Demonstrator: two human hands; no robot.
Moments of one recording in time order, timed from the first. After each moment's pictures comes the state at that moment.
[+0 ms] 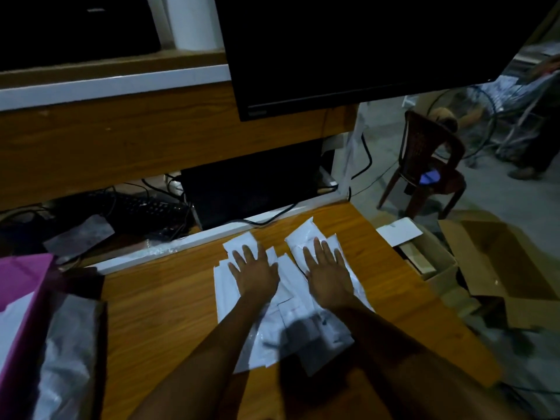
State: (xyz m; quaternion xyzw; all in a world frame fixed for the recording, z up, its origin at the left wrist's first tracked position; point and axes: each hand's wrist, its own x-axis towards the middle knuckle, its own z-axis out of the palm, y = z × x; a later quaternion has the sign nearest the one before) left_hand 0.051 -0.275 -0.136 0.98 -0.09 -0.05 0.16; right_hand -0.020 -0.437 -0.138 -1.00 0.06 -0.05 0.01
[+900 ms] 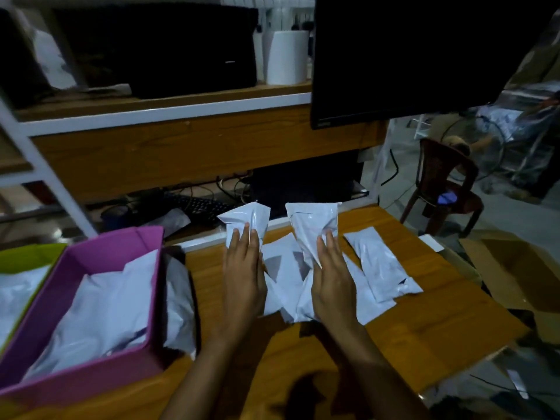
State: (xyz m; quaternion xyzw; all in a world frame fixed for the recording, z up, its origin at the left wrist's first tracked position) left_hand -0.083 -0.071 -0.015 0.88 -0.22 0.23 0.35; right_hand -0.139 -0.227 -0.030 -0.89 0.09 -0.34 0.29
